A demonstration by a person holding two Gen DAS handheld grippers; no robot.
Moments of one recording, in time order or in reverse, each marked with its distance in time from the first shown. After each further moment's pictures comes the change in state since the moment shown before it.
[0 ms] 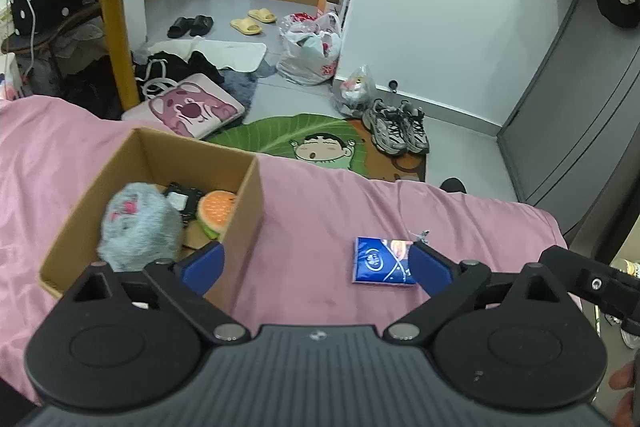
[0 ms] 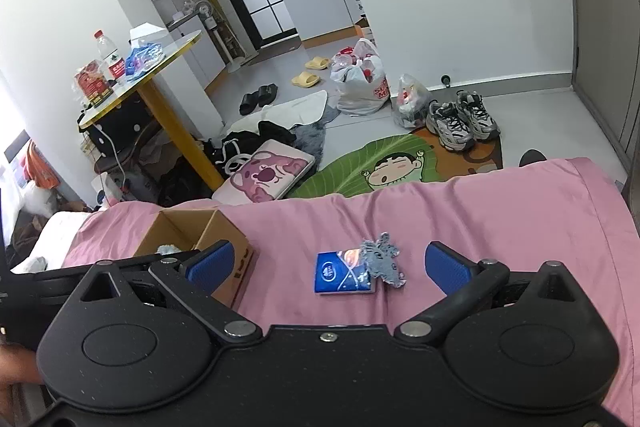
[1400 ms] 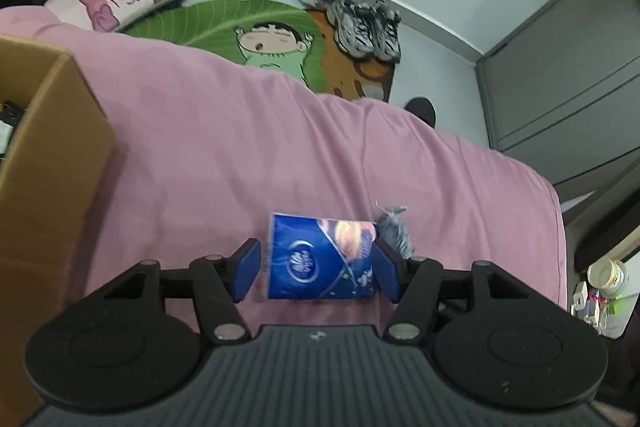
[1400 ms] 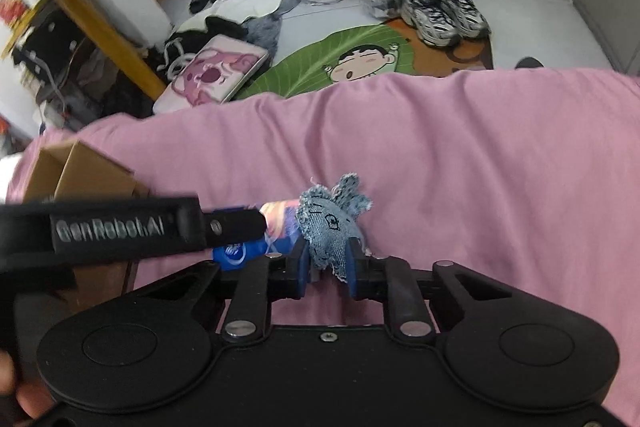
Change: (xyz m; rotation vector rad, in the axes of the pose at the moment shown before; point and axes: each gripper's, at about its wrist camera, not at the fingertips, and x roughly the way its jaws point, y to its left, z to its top) left arm 0.161 -0.026 0.007 -0.101 0.355 -0.165; right arm 0.150 -0.033 -0.018 0.040 0.330 -0.107
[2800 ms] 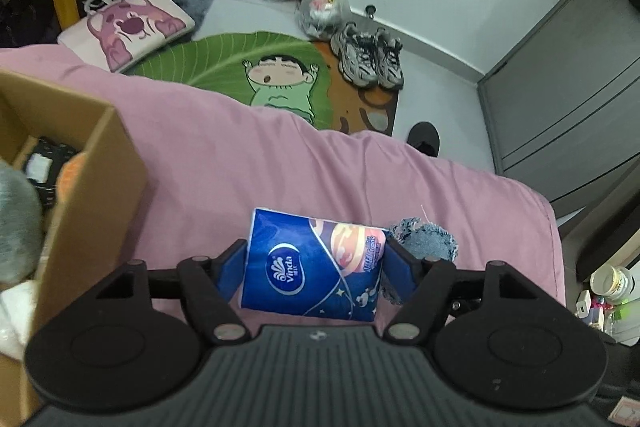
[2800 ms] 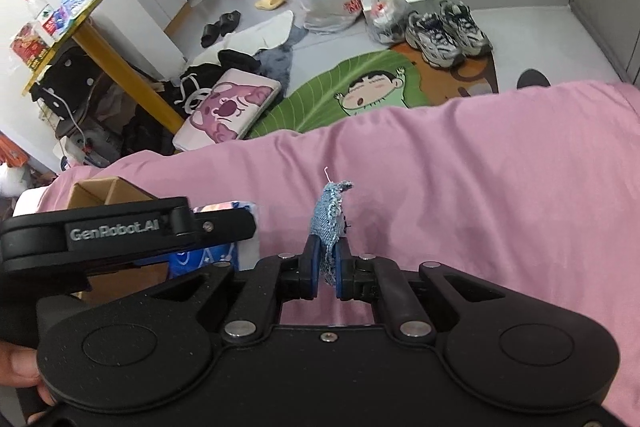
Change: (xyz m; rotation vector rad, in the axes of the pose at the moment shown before) left arm -0.043 -0.006 0.000 0.026 -0.102 0.043; right arm -0.033 0.000 0.002 0.025 -0.081 0.059
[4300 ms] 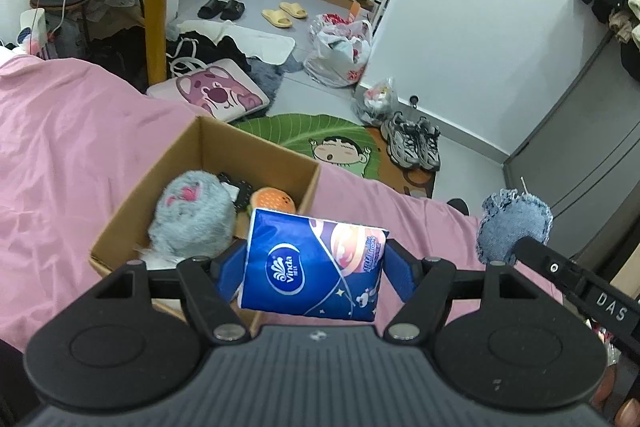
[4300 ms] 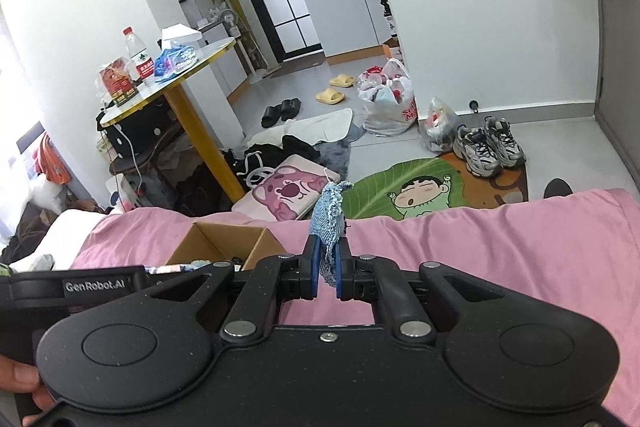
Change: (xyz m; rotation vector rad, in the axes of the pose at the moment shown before) left arm -0.160 0.078 -0.046 -0.071 -0.257 0.096; right arm -0.103 0.083 -0.026 -0.144 -0.305 0.082
